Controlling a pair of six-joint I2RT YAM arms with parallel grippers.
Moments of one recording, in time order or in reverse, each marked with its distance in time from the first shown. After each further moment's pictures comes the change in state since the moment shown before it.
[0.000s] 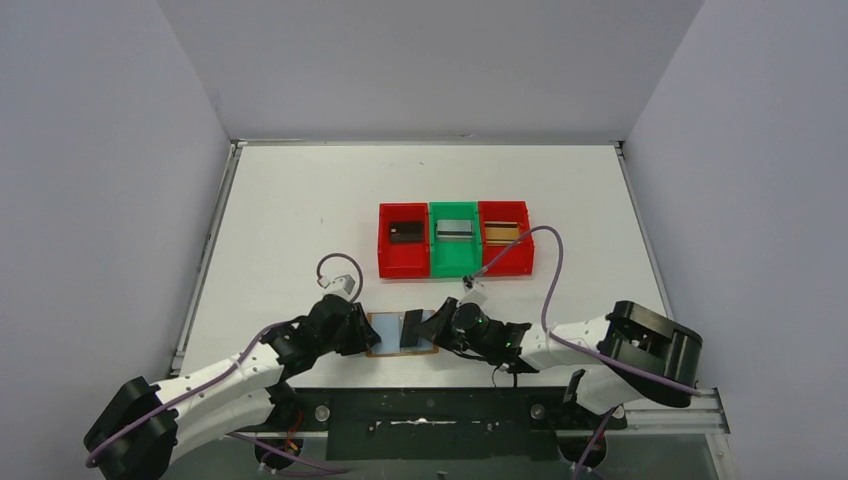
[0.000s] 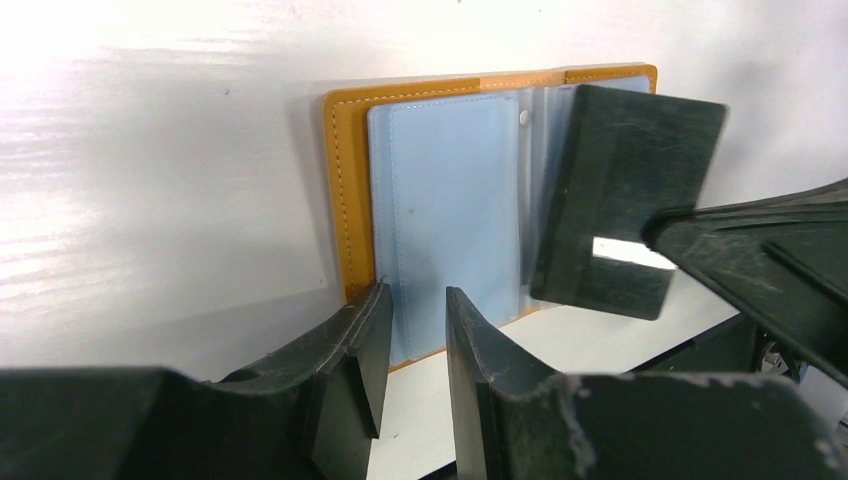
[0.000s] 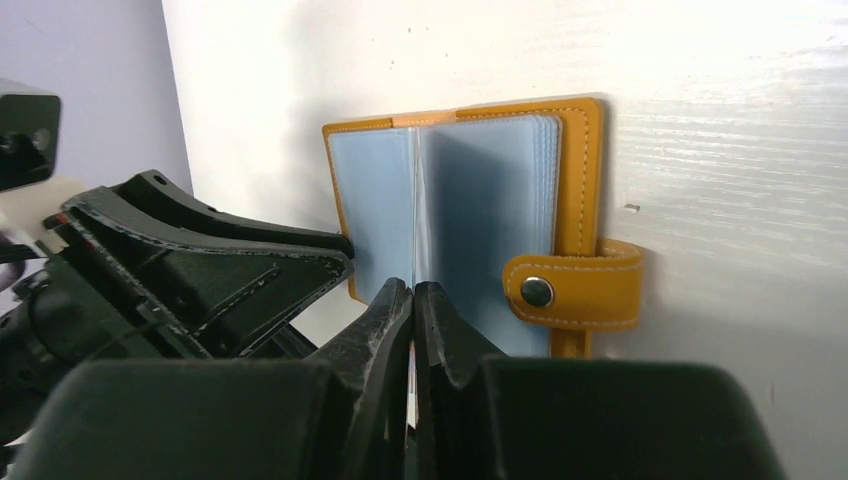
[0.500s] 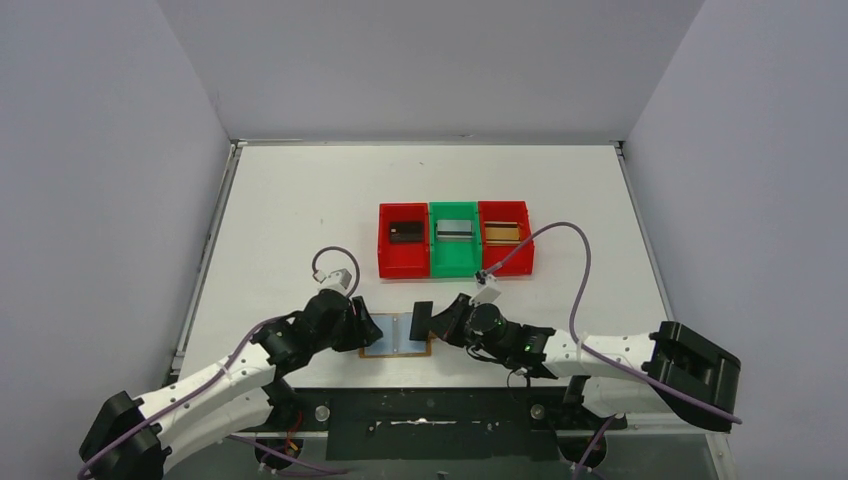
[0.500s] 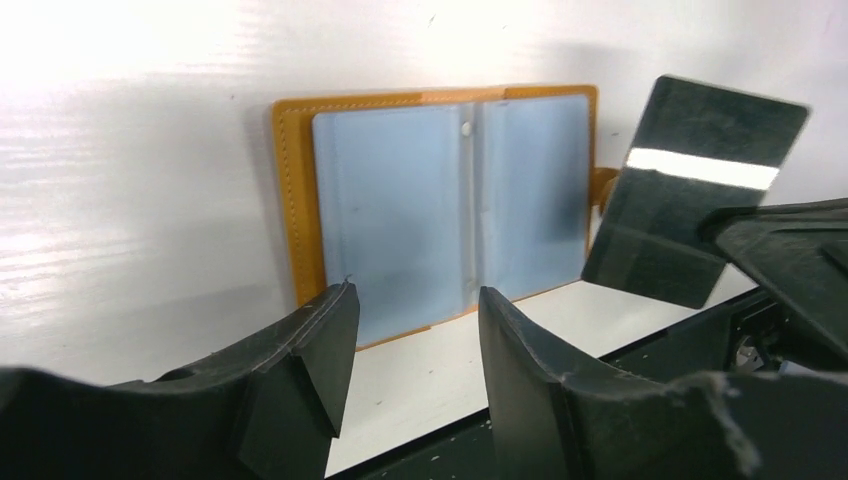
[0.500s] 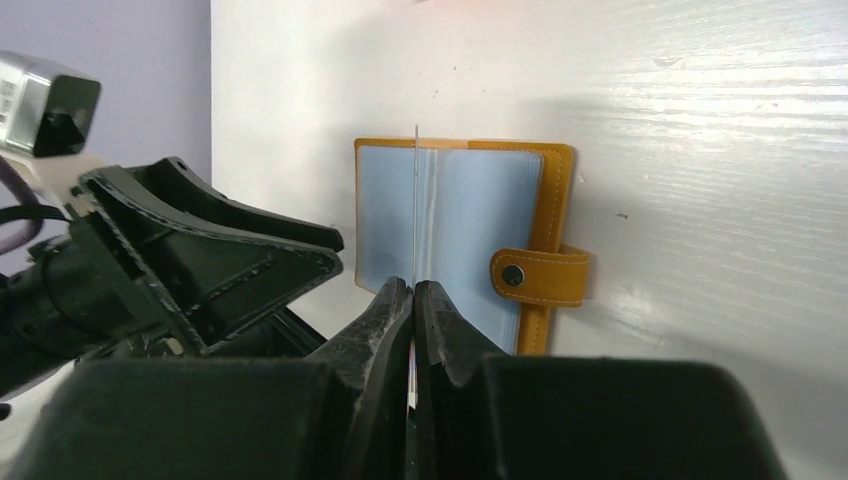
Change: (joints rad) left arm -0.001 -0.084 0.060 -0.150 -0.016 -0.003; right arm 0.000 -0.226 -0.031 -0.119 0.058 -0.105
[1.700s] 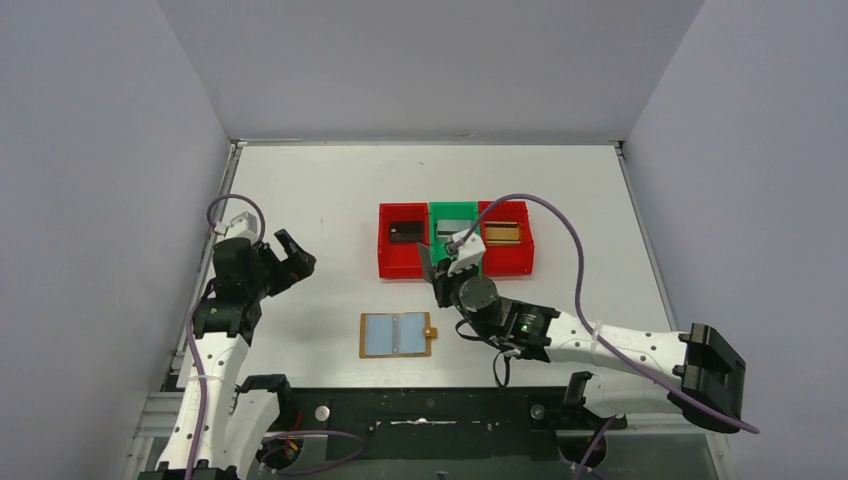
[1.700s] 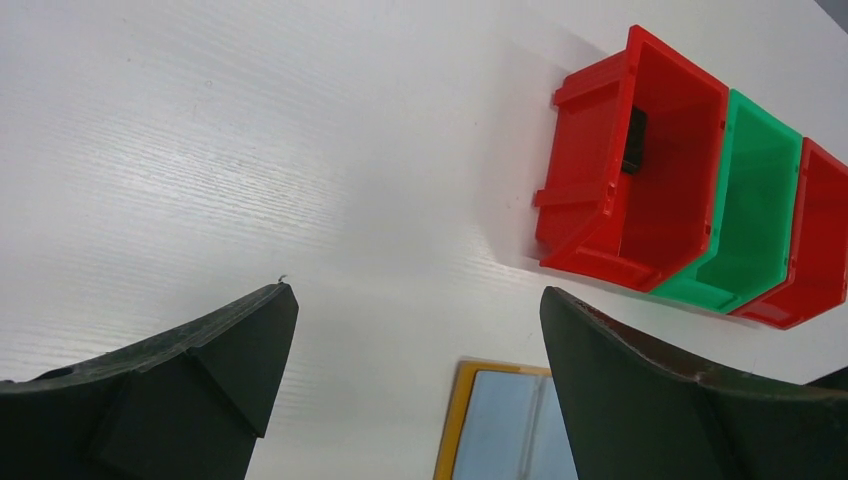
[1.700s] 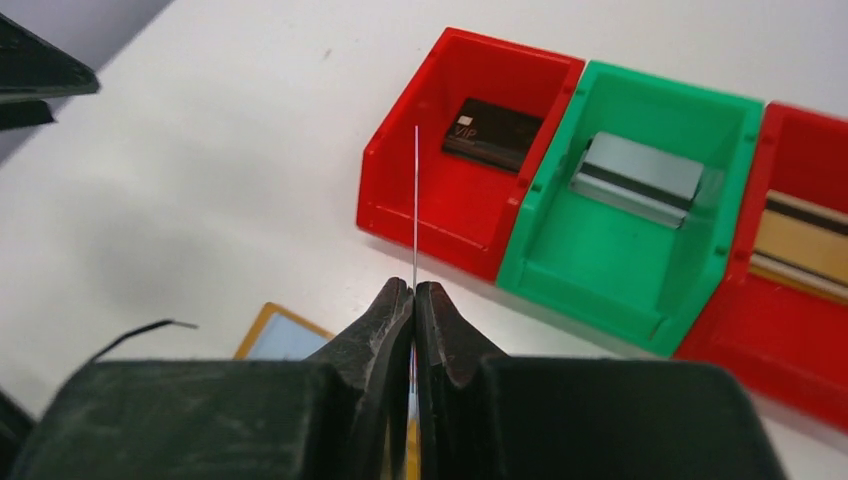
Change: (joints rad) left arm 0.813 -0.044 0.345 -0.195 0.171 0.391; right arm 0.043 -0.105 0.284 -0.157 0.314 -0.809
